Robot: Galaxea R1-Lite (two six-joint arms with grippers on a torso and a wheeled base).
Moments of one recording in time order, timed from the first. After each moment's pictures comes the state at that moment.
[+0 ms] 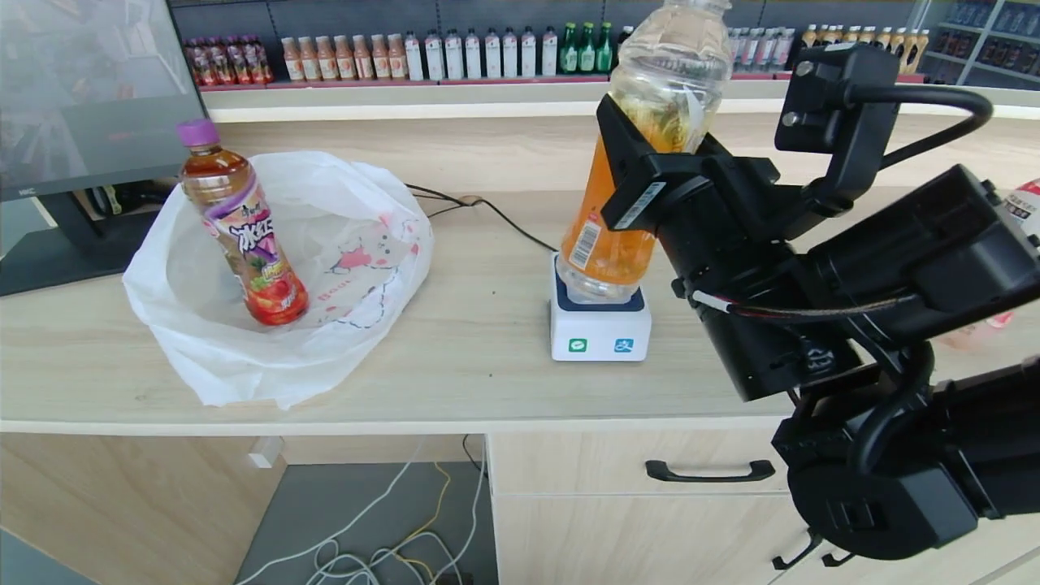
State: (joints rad) left arm 0.00 0.00 0.00 0.00 0.00 0.00; right arm 0.80 1.86 -0.99 -1.57 -0.34 -0.16
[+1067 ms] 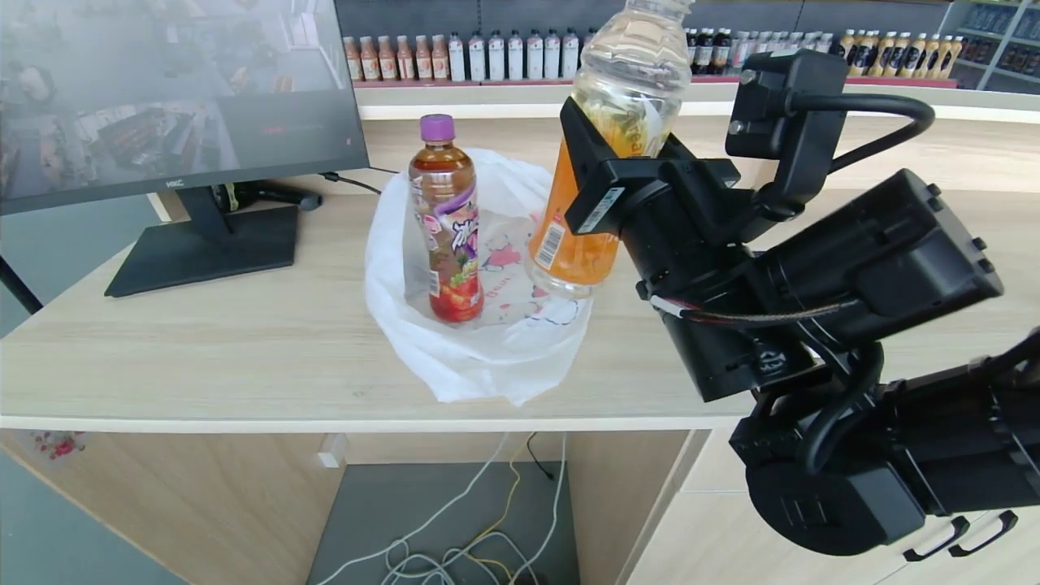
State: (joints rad) left arm 0.00 0.00 0.00 0.00 0.00 0.00; right arm 0.83 1.92 -1.06 -1.57 -0.33 -0.17
